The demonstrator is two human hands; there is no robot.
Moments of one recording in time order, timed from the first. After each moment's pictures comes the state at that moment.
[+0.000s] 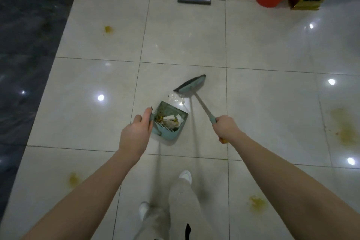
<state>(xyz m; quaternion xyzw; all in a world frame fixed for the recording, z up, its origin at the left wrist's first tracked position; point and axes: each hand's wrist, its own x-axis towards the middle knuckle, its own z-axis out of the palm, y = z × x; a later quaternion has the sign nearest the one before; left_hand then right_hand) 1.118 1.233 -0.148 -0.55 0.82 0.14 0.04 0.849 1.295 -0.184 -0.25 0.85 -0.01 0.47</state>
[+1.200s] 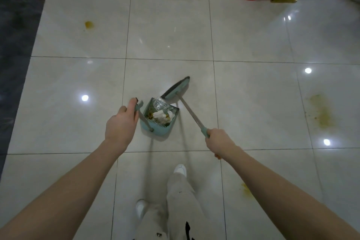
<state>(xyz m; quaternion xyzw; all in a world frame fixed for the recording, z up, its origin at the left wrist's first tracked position) 1.137 1.199 -0.152 -0.54 0.83 0.15 0.02 0.888 1.350 -0.162 -0.33 0.83 0.06 0.45</state>
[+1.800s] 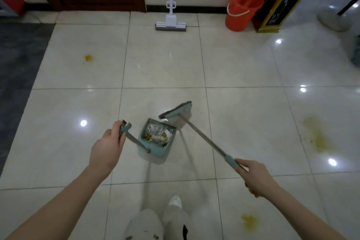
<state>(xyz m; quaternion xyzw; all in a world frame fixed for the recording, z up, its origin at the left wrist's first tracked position) 1.103 1.163 -0.123 -0.55 0.82 0.15 -0.02 0.763 1.414 -0.104 -0.23 0.86 -0.12 0.44</state>
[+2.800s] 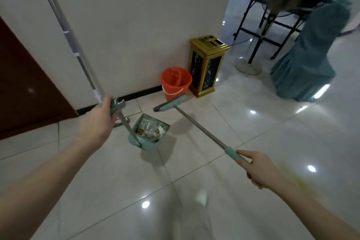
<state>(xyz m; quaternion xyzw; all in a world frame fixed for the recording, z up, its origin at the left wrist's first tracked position) 0.546 0.699 0.025 -0.36 0.91 0.03 -0.19 0.361 1.110 0.019 -0.15 0.91 -0.28 0.28</state>
